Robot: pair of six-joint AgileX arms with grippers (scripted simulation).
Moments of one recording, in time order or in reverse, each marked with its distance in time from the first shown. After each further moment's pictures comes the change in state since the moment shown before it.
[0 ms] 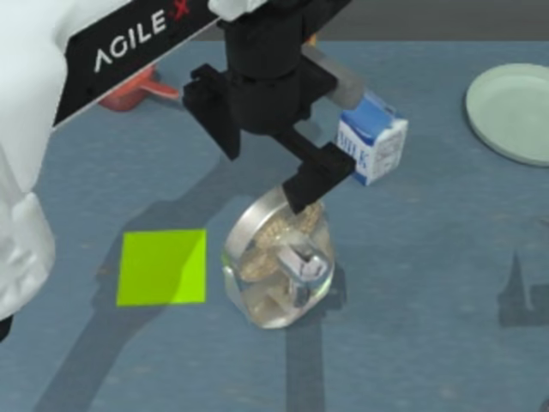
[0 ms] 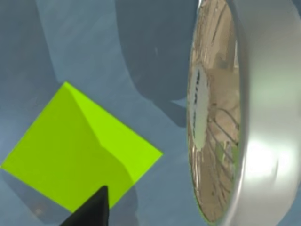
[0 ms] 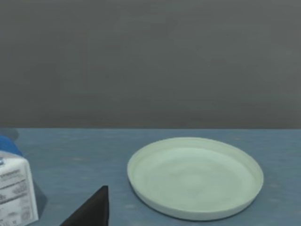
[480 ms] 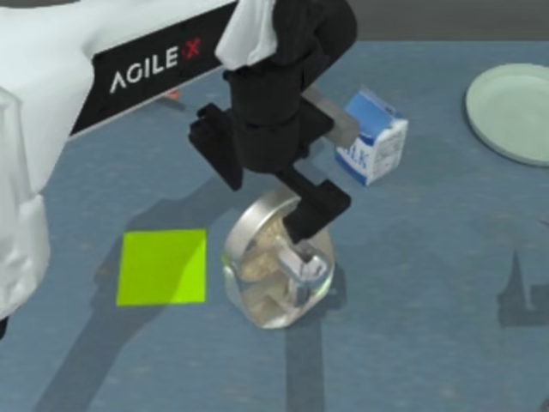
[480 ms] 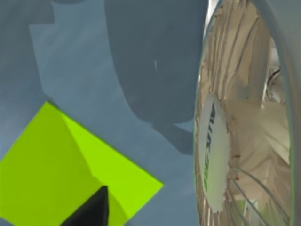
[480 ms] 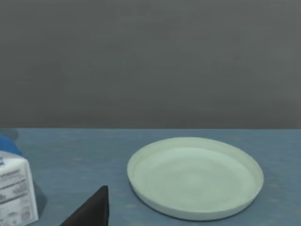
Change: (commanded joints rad) left arm -0.002 -0.018 -0.213 0.193 0.000 0.000; right arm 0.000 0.000 0.000 0.000 0.000 0.000
